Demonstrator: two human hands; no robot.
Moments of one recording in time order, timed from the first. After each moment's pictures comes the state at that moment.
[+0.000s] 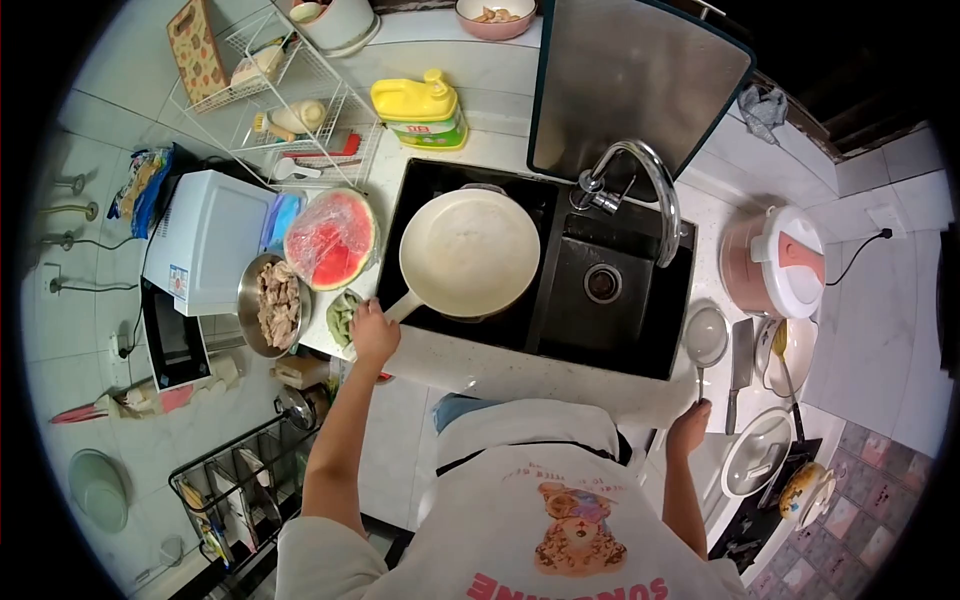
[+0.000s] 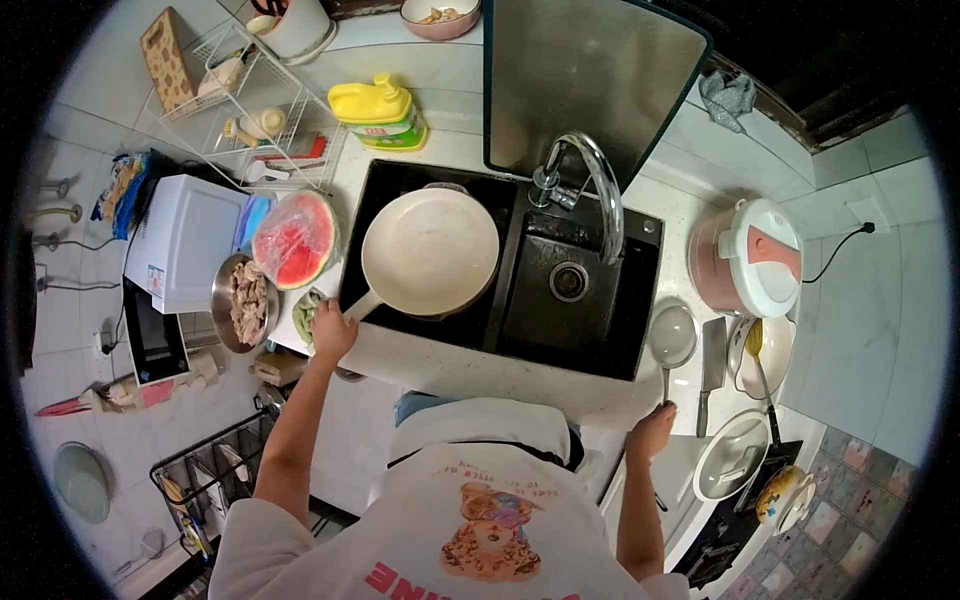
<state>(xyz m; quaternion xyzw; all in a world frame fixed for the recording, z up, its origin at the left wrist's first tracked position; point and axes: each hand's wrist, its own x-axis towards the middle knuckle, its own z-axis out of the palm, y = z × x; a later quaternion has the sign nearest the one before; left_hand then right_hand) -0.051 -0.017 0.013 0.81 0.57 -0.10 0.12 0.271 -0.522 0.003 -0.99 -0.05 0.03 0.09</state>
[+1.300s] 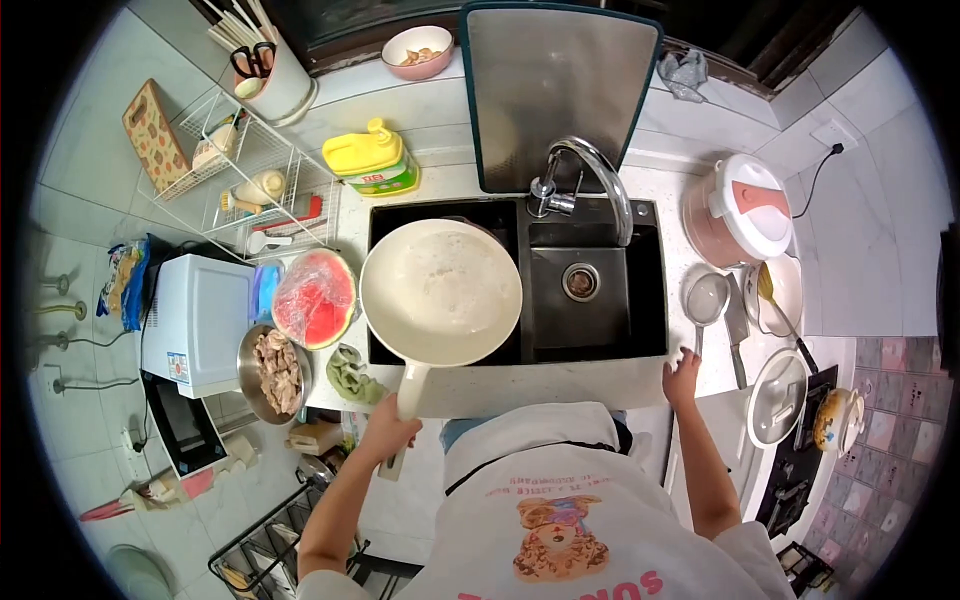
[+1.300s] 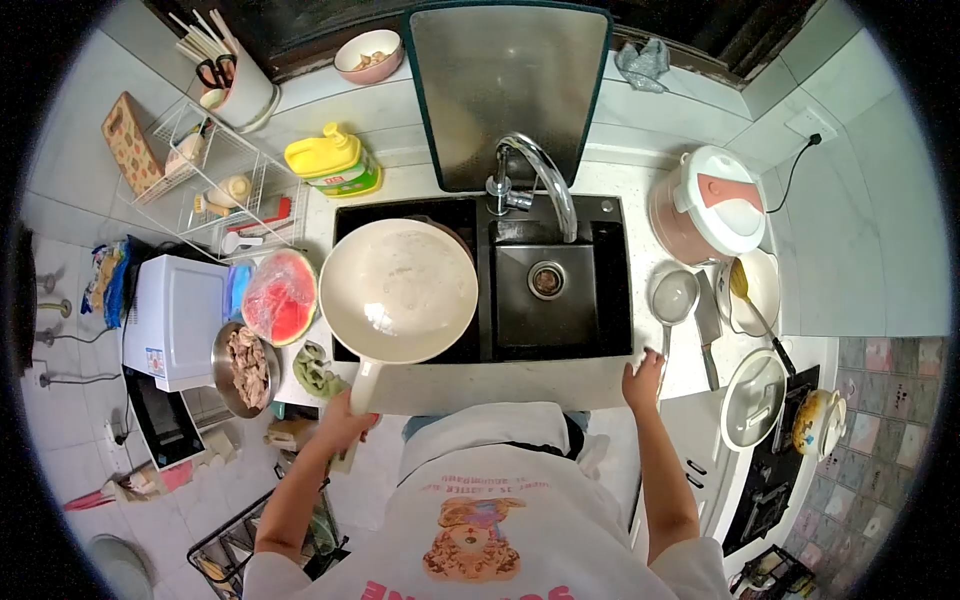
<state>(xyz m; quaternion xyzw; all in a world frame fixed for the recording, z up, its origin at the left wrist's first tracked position) -0.074 -0.069 0.107 0.67 0.46 -0.17 0.57 0.273 -0.492 -0.014 -0.95 -0.06 0.14 0.27</state>
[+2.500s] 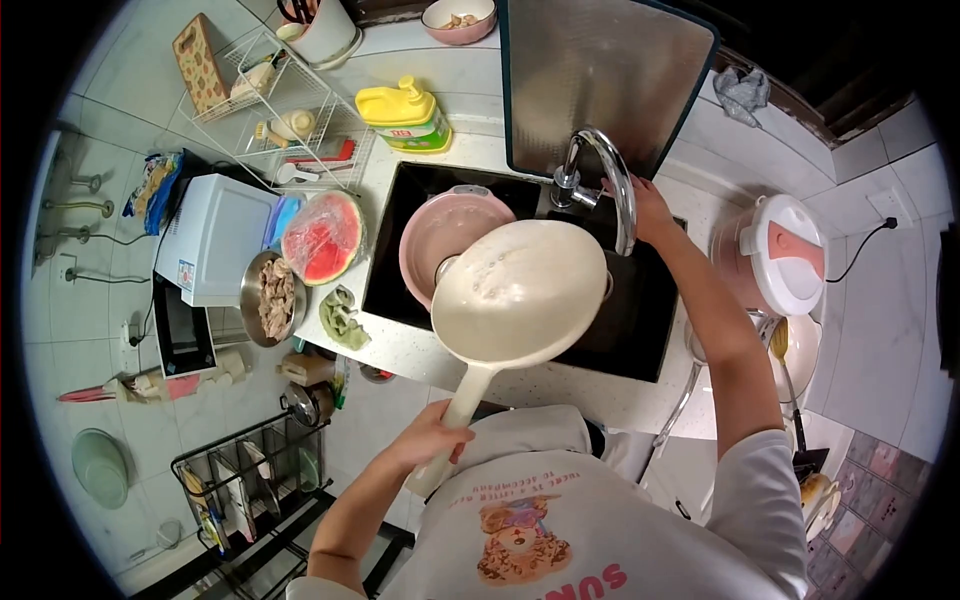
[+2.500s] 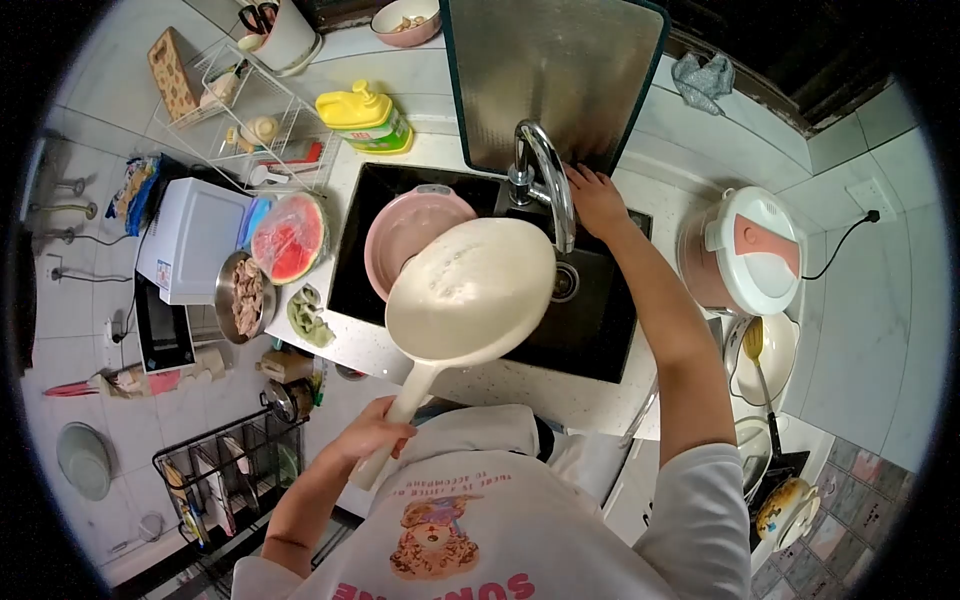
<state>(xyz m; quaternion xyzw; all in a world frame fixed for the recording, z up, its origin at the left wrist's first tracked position) 0.016 -0.205 0.181 0.45 0.48 -0.14 0.74 0.490 -0.202 0.025 -0.74 -0.67 -0.04 0.02</state>
